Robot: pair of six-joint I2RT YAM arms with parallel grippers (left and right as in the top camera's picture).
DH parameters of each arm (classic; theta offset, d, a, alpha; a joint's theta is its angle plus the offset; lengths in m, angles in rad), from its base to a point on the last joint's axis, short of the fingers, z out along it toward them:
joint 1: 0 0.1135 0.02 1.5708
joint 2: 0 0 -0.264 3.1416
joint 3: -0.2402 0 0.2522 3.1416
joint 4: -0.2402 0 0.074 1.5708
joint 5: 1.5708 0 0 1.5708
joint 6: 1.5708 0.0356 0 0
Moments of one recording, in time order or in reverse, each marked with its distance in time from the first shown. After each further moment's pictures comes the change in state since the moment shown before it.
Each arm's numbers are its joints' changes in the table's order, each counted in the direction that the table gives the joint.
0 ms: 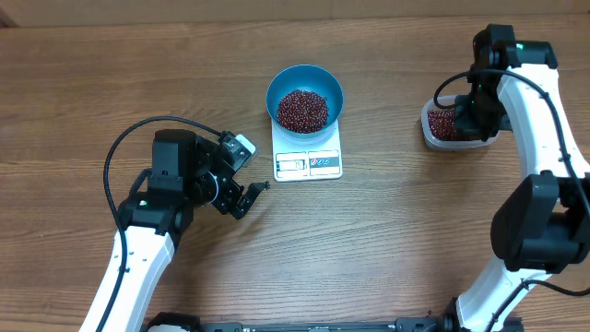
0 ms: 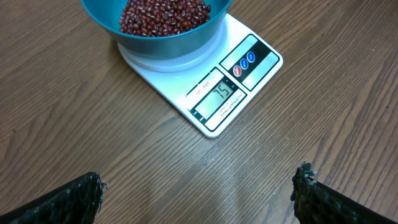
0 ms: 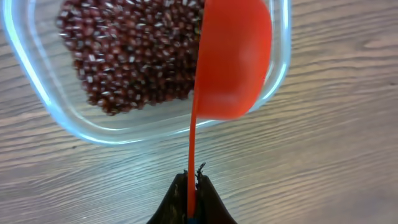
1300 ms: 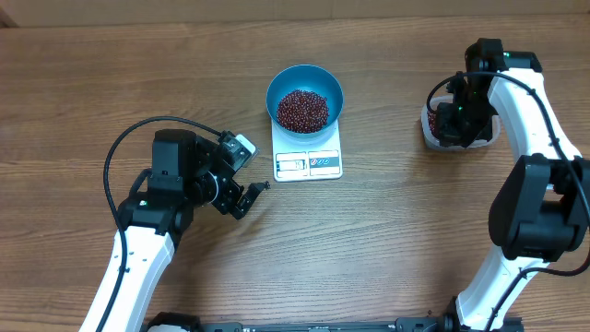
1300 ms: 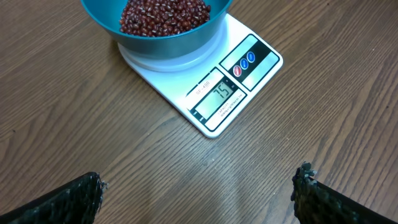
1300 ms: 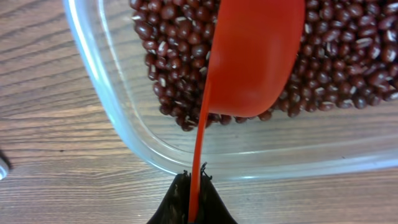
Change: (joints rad) left arm 0.000 0.000 0.000 0.000 0.000 0.000; right arm -0.009 -0.070 0.072 0.087 -0.287 -0.029
